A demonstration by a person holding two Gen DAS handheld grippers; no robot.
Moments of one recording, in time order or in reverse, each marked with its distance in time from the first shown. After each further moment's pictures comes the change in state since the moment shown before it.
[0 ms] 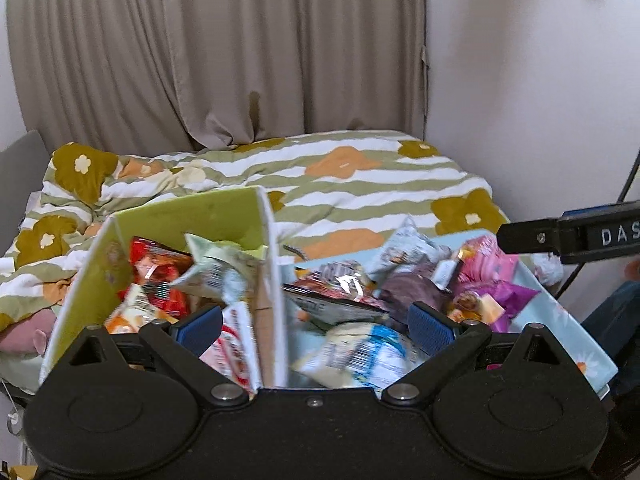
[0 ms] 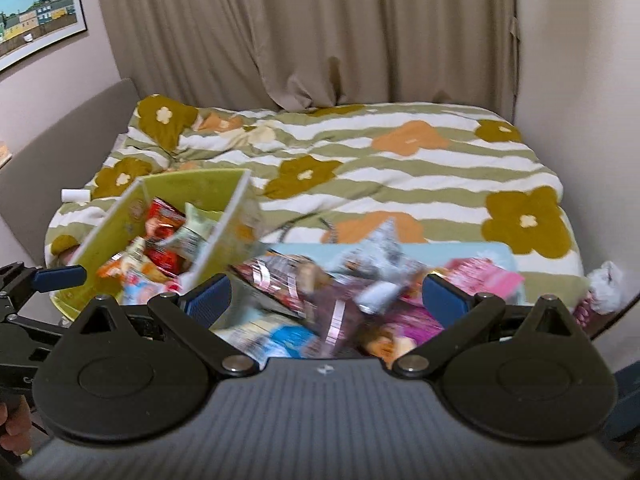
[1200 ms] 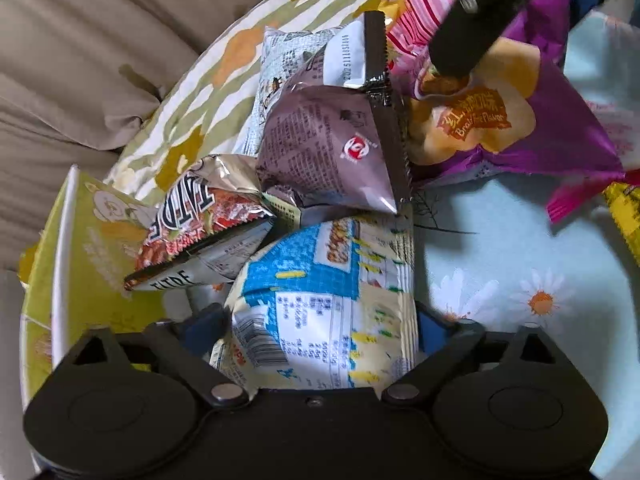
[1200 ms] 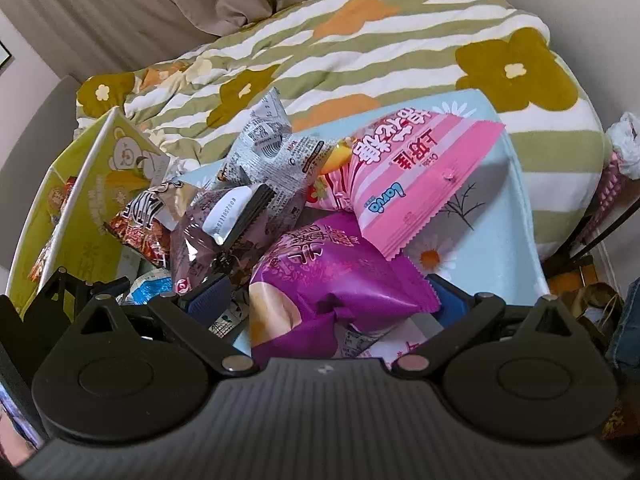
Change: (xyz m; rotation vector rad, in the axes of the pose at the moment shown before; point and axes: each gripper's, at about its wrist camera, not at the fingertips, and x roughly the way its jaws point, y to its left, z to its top) left arm 0.187 -0.096 -0.064 0.631 0.330 0.102; right arm 0.125 -0.121 -0.058 0.289 0.278 0.045
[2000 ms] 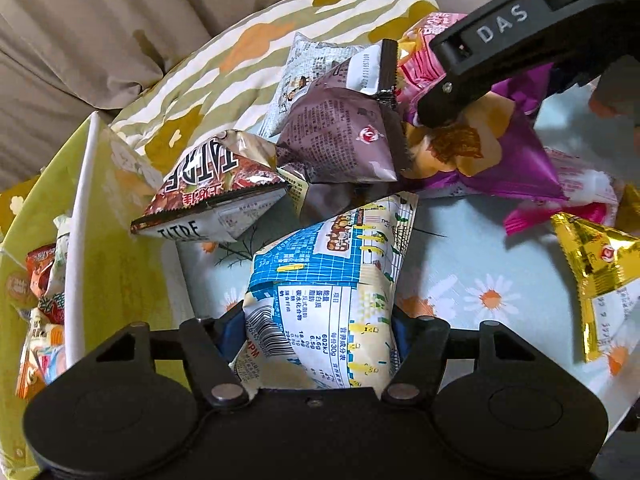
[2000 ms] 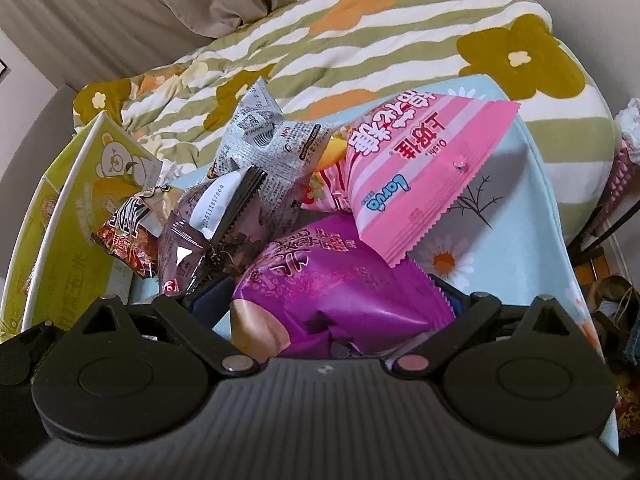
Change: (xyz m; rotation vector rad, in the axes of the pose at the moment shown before) left arm -0.032 0.014 -0.014 -0.176 -0.011 -0.112; right arm 0.024 -0.003 -0.002 0.027 -0.010 0.015
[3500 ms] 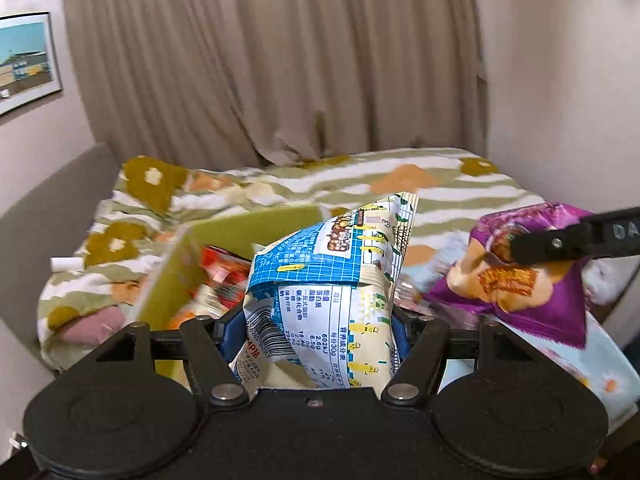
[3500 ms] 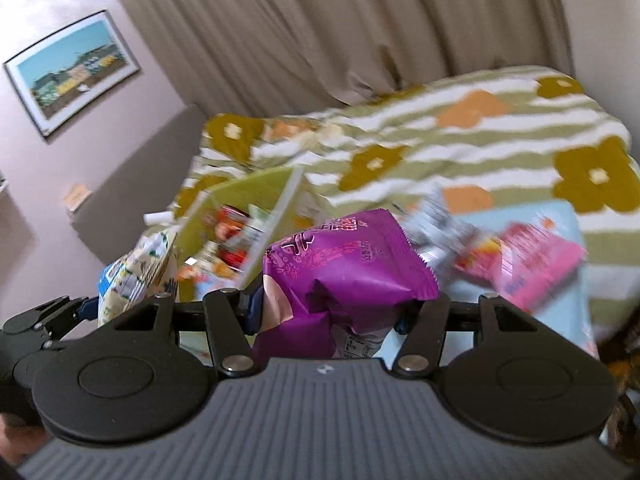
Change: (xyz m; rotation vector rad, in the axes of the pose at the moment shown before) left arm -0.196 0.096 -0.049 -0.520 -0.346 0.212; right arm -0.156 0.095 -0.018 -0.228 -0.213 0.287
